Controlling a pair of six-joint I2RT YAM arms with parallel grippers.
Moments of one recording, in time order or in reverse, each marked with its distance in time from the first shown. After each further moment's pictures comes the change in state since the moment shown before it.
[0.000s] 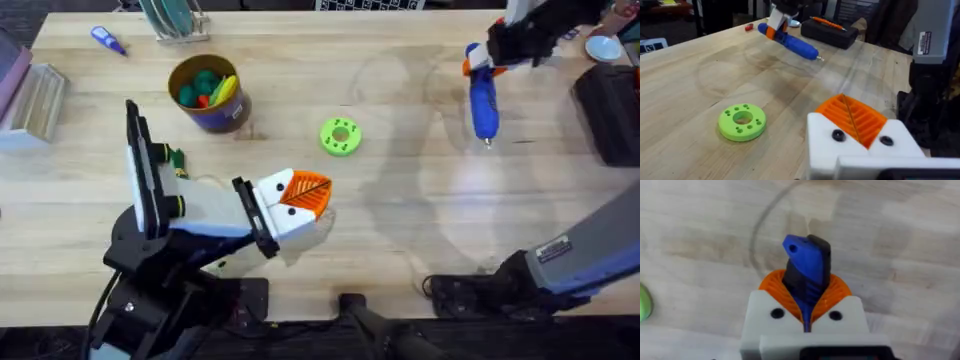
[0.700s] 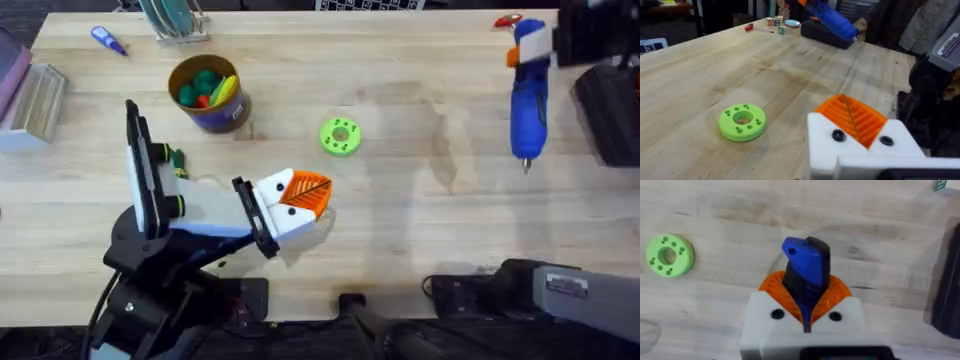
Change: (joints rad) left arm 0.000 0.000 0.000 0.000 0.000 0.000; right arm 0.000 -0.531 -0.190 -0.143 0.000 0.007
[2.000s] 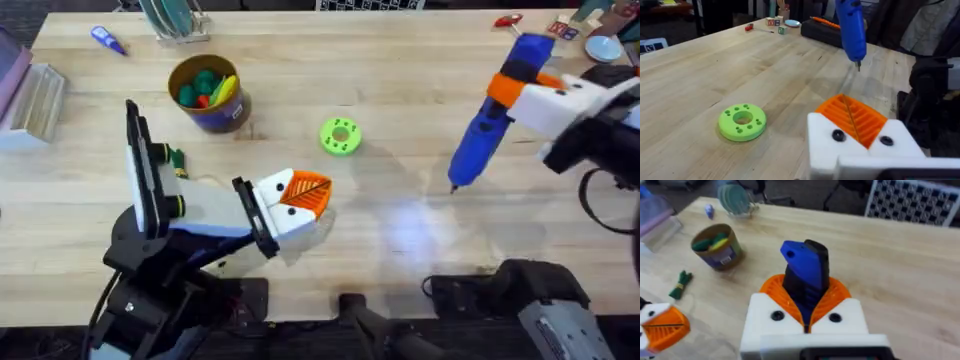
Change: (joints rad) left arm 0.000 0.000 0.000 0.000 0.000 0.000; right arm 0.020 -0.903 -0.702 0.544 -0.479 0.243
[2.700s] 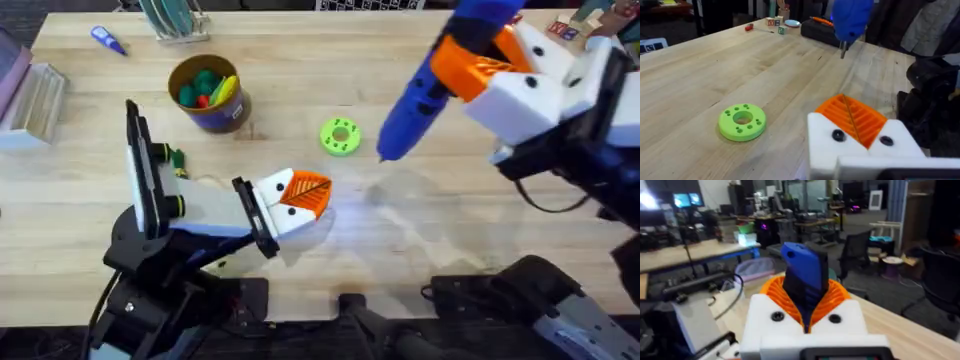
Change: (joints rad) left arm 0.000 0.000 0.000 0.000 0.000 -0.001; right arm 0.590 -0.005 -0.188 0.758 0.179 0.186
